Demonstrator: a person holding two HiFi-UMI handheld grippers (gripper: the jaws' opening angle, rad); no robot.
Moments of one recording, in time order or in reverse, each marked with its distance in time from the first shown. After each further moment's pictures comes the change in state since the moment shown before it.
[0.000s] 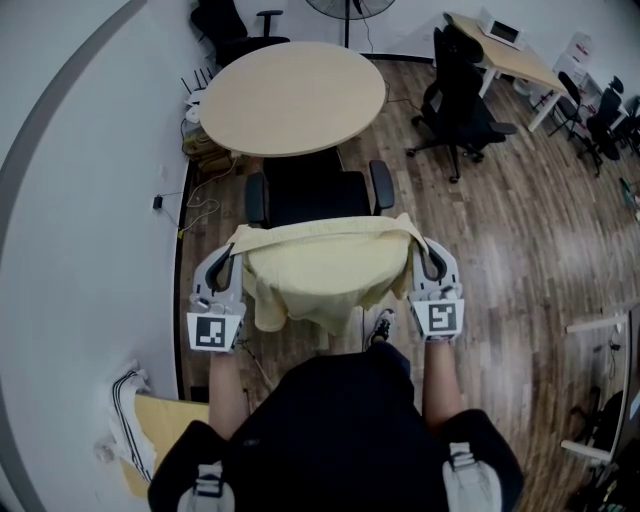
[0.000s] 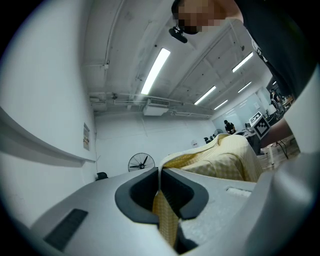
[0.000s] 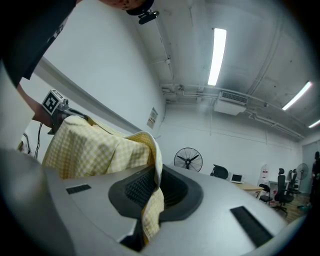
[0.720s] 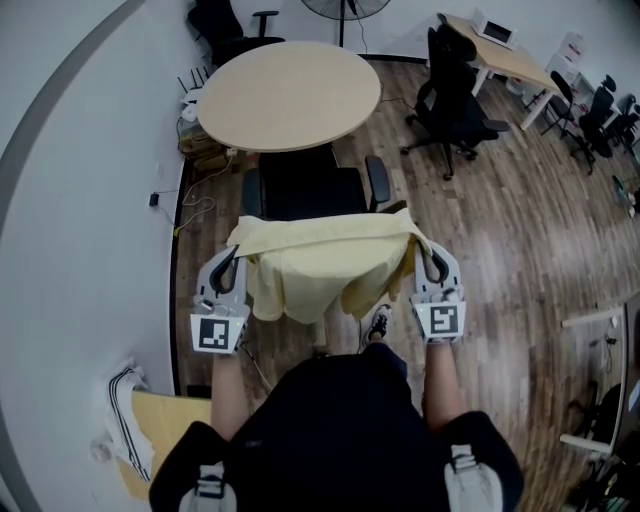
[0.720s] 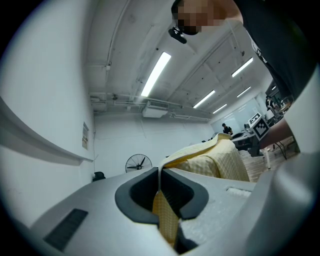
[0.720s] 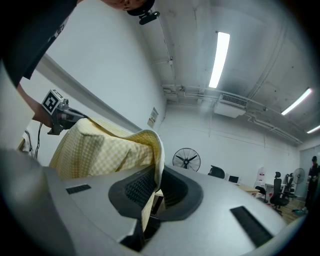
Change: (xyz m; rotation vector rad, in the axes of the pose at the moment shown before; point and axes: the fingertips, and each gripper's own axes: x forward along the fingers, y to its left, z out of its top) left arm -0.033 -0.019 -0.005 -0.030 -0.013 -0.024; right arm -0.039 0.016 0.005 -0.028 0.001 -0.017
